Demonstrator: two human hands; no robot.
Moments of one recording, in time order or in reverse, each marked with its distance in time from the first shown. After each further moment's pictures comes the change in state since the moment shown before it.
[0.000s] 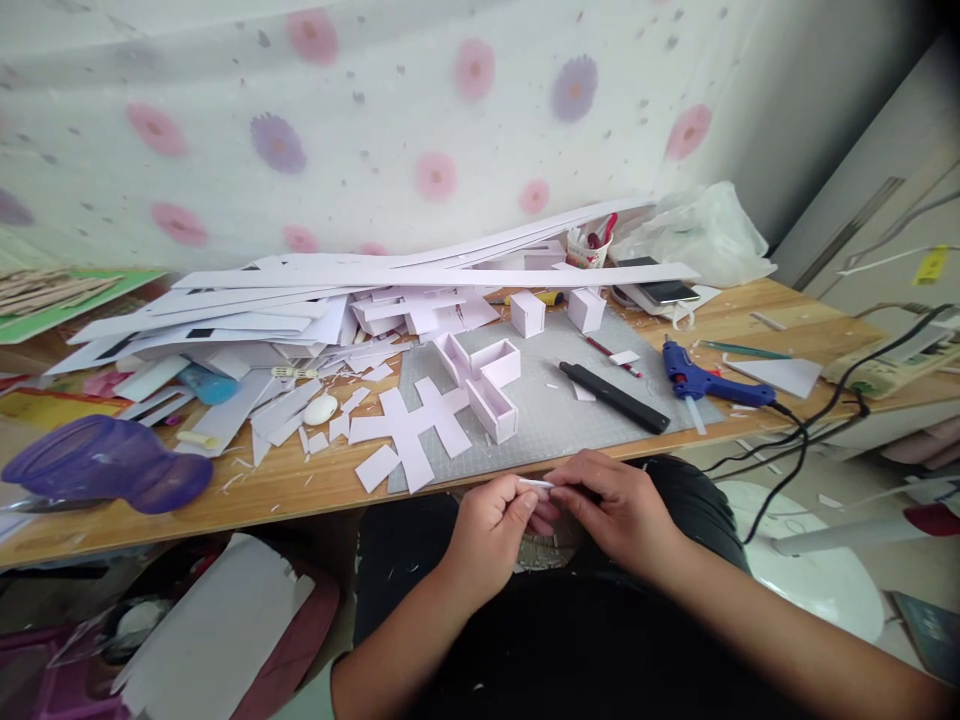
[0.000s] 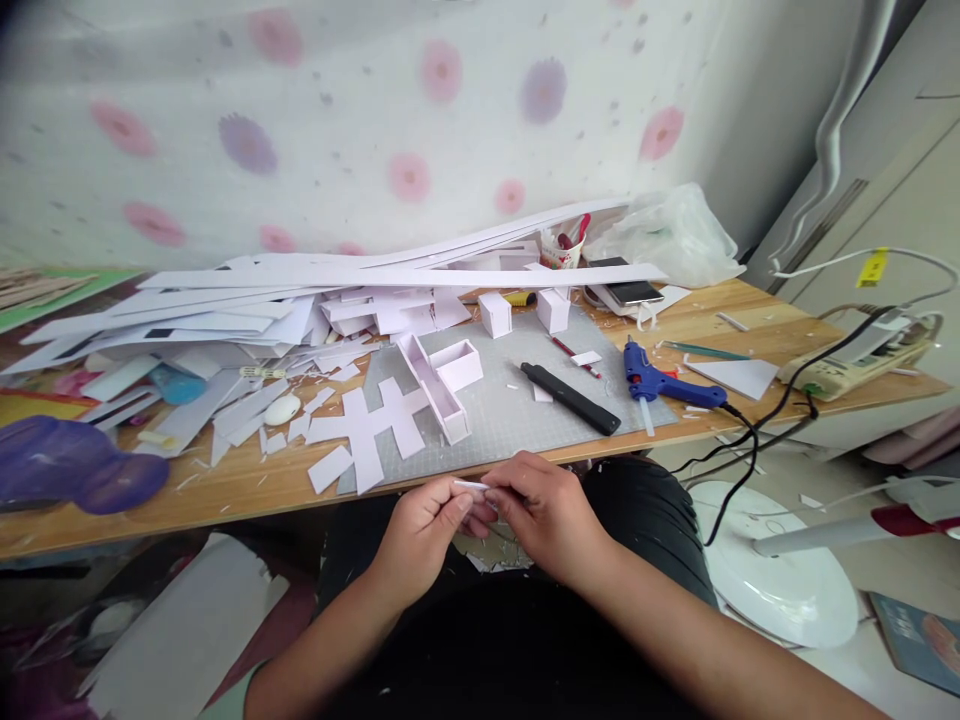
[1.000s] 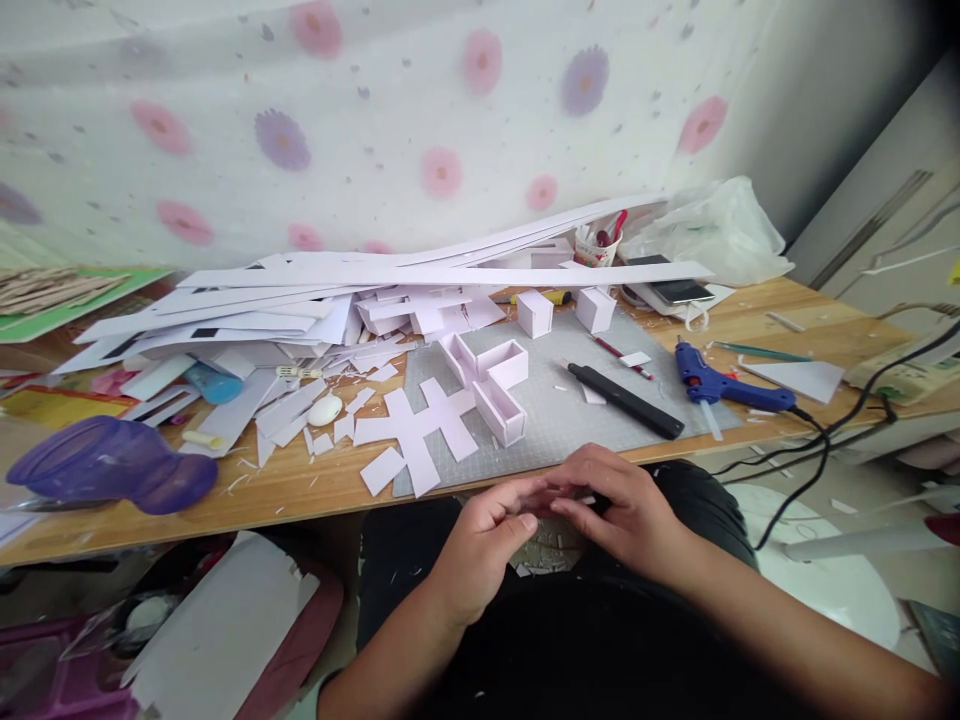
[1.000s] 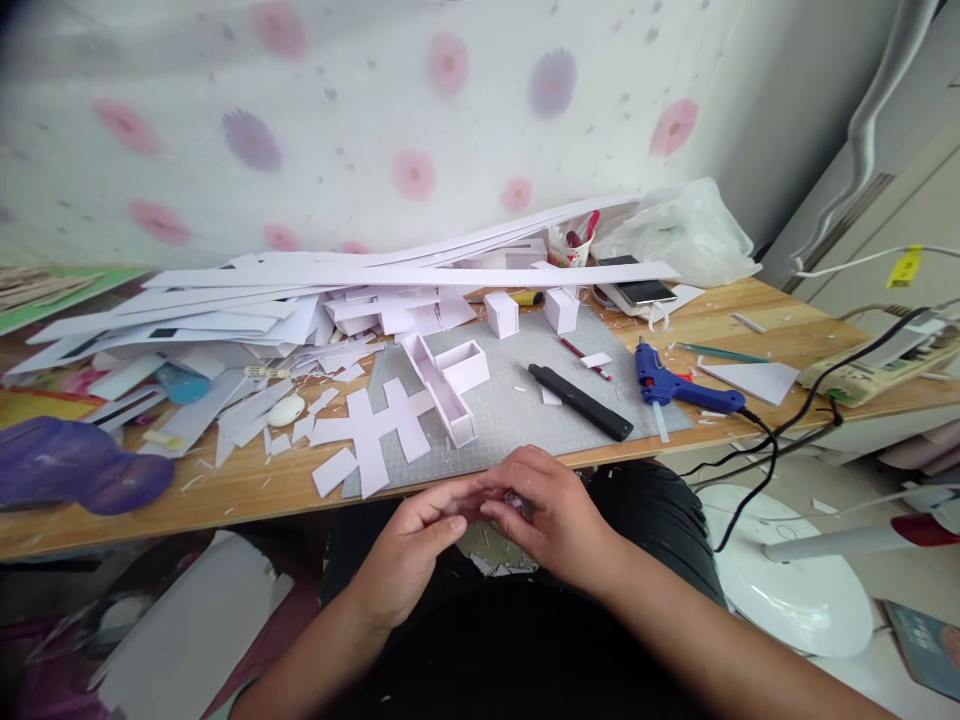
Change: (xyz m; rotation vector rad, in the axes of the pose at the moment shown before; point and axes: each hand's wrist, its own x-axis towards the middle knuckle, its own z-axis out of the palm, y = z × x) left_hand -0.004 -0.005 -0.014 -0.355 -0.152 -0.019; right_hand 0.012 0.004 0.000 0.056 -0.050 -0.114
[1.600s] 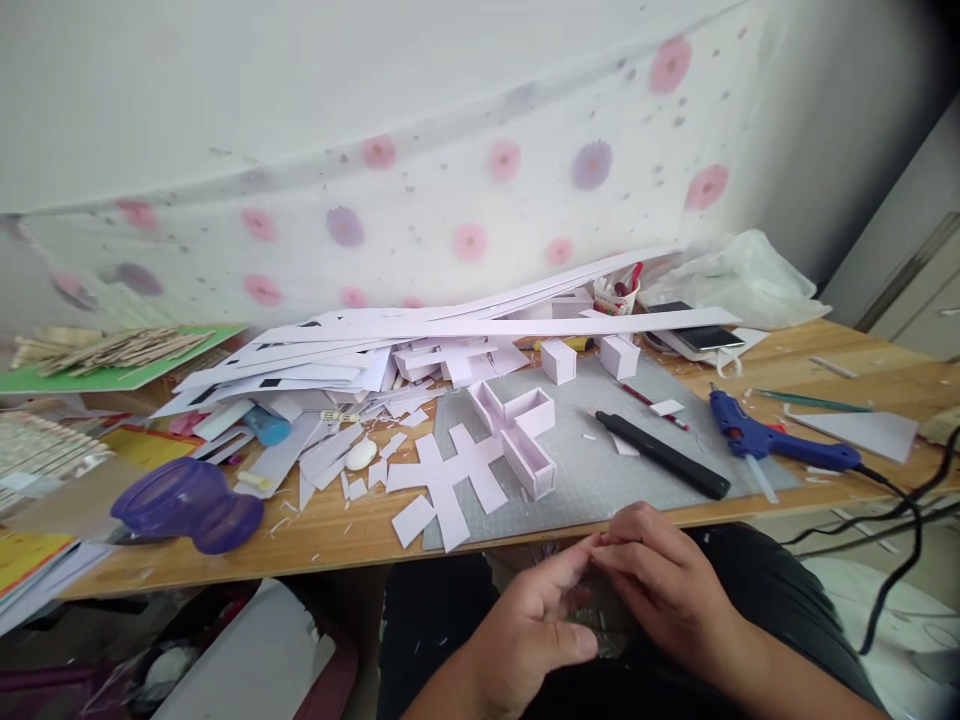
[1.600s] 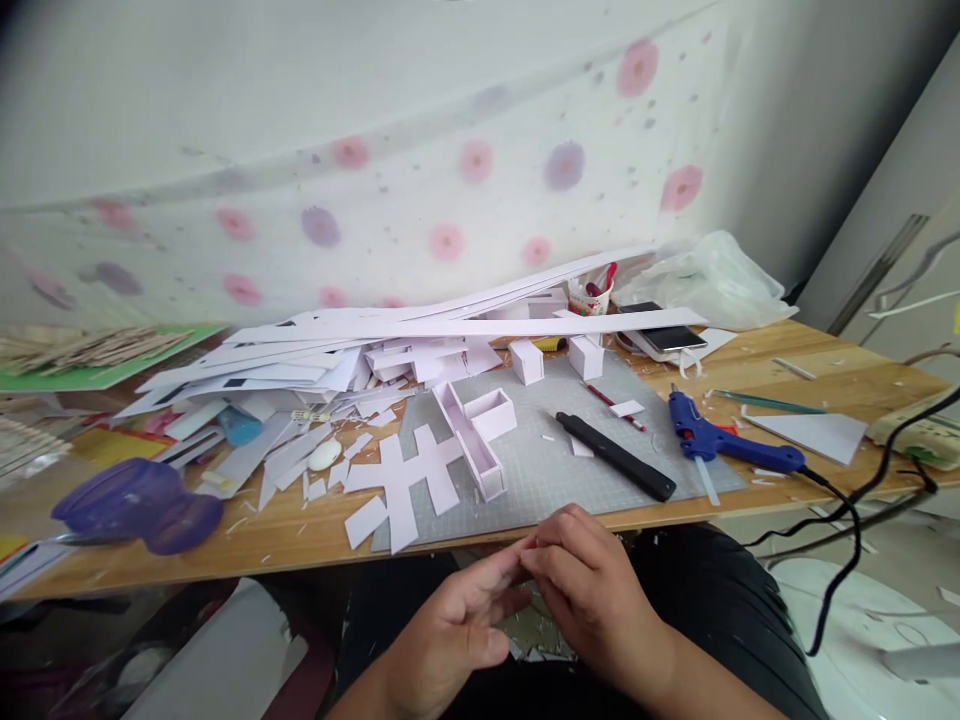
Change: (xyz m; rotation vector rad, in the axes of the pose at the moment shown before) left_hand -0.005 0.005 0.006 -0.107 -0.251 -0.021; right_hand -0.008 0.008 0.011 -0.225 0.167 -0.231
